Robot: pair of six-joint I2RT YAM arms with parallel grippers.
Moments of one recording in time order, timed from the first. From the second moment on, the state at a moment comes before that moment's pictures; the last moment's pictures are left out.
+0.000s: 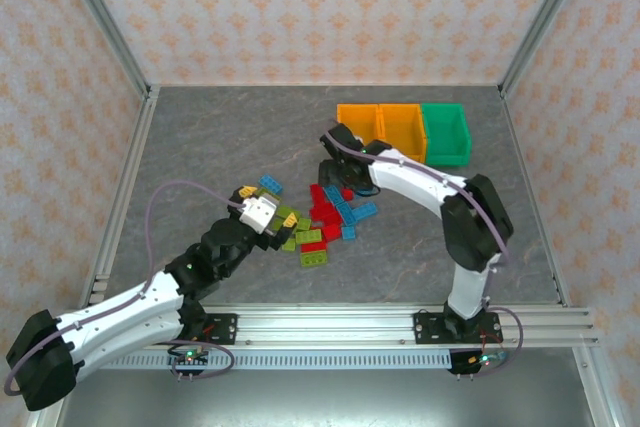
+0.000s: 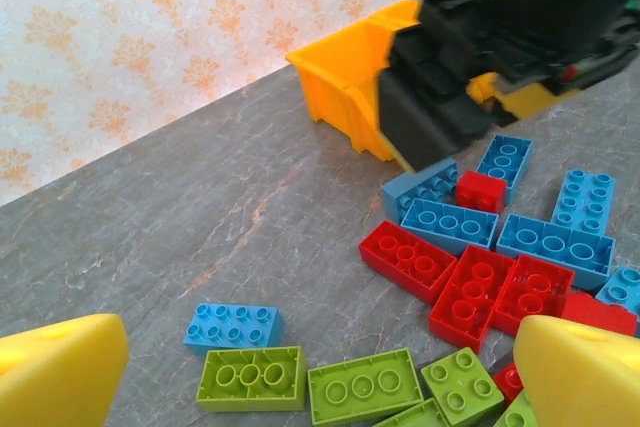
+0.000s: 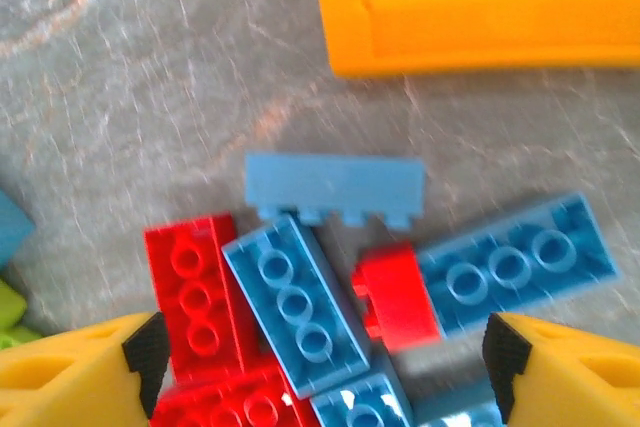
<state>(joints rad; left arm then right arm) -0.78 0.75 0.30 0.17 -0.37 0.14 0.69 1.87 1.43 -0.69 0.15 0.68</state>
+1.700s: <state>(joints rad) -0.78 0.83 0.30 0.17 -0.34 0.14 0.67 2.15 1.67 -0.75 0.23 0.68</state>
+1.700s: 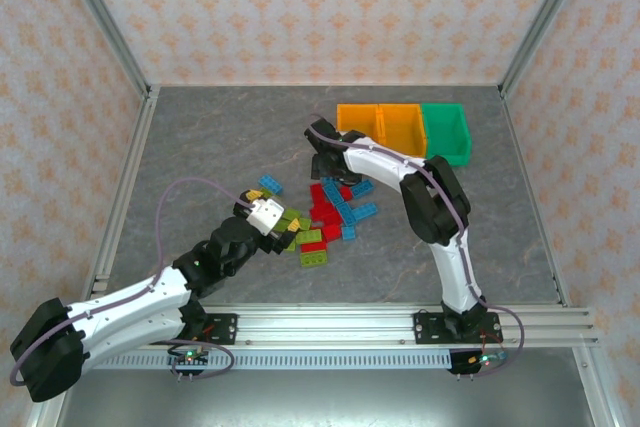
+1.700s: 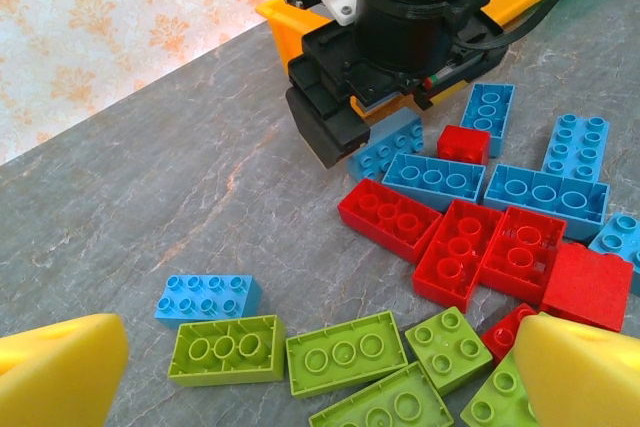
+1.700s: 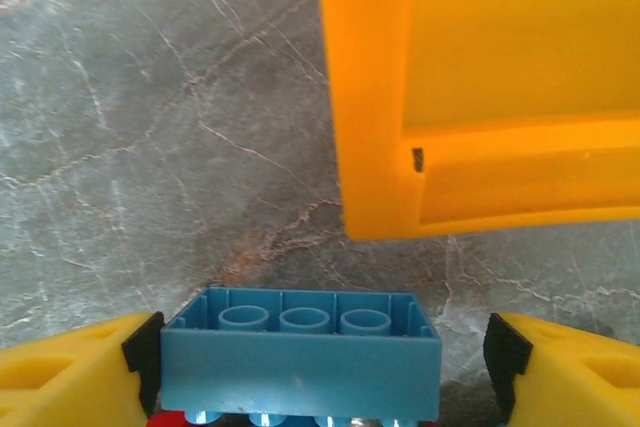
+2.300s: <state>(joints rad) -0.78 0.84 0.30 0.17 -0.34 0.14 0.65 2.15 1.64 -0.73 0.18 0.70</state>
